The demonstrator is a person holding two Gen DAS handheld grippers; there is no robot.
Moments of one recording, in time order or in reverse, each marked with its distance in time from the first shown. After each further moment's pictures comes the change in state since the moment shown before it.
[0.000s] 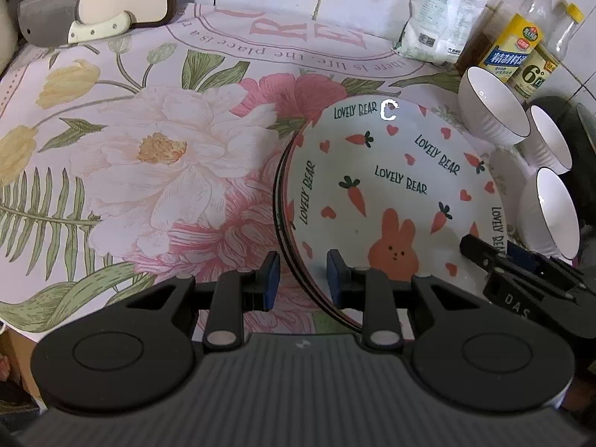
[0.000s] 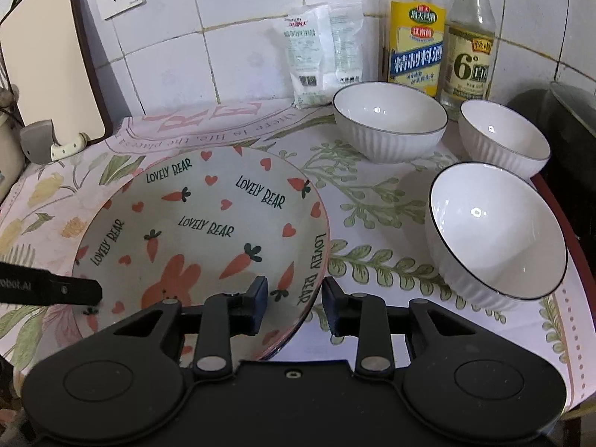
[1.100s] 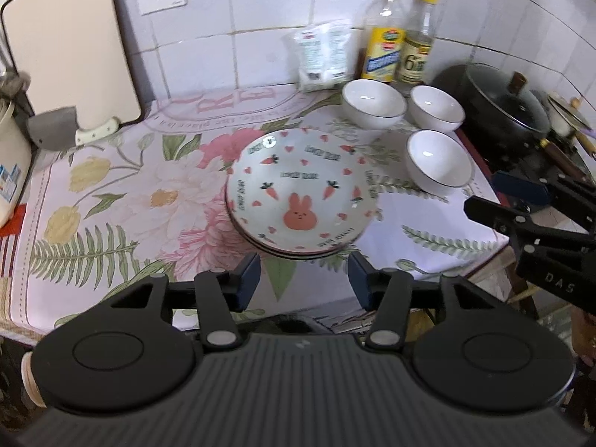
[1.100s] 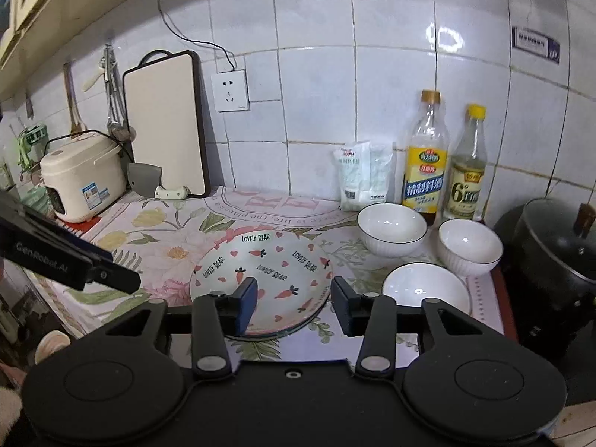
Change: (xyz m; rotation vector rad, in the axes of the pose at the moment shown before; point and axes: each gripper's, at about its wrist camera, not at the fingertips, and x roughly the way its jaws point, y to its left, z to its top) left arm -0.165 -0.074 -0.063 0.306 -0.128 -0.004; right arm -0.194 -0.032 -0.025 -0.209 -0.268 0.179
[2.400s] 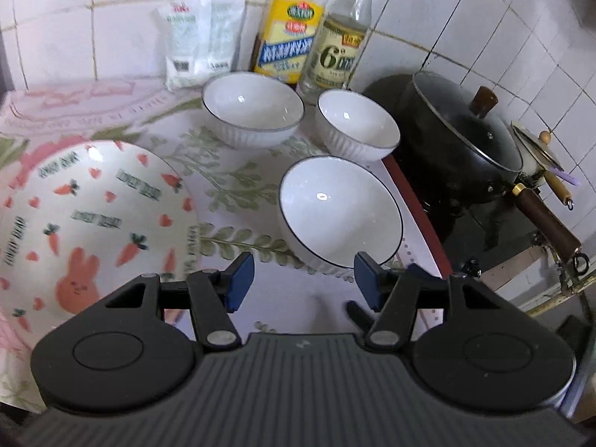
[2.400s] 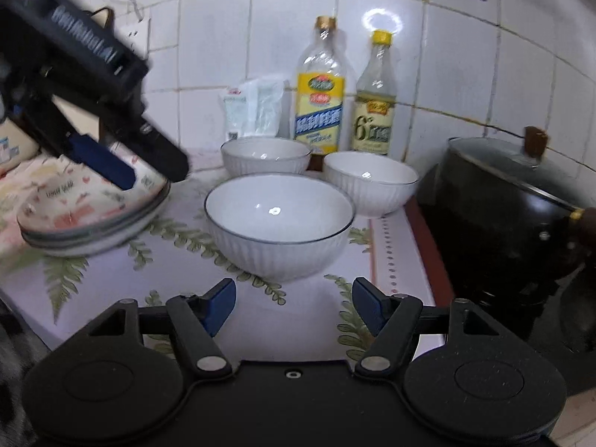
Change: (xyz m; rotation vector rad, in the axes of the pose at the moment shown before) left arm 0.175 -0.123 0.051 -0.105 -0.047 -0.231; right arm 0.098 -0.128 -0.118 -0.024 -0.037 -0.172
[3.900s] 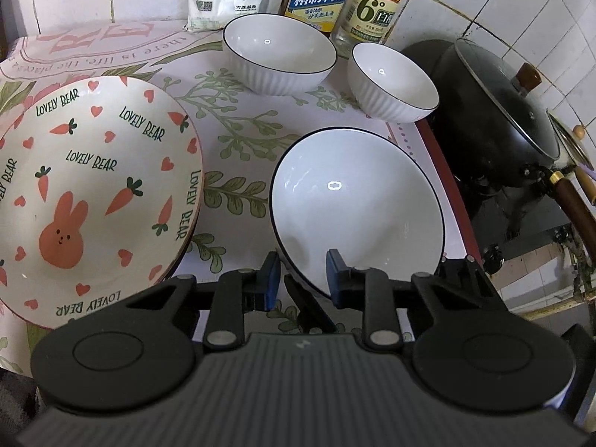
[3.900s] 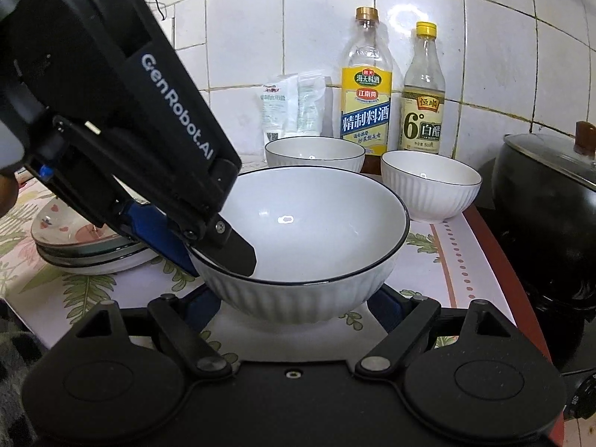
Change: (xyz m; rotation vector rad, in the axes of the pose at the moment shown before) left arm 0.026 0.005 -0.010 -0.087 0.118 0.071; right arm 0.027 0.024 0.003 0.029 -0.039 0.089
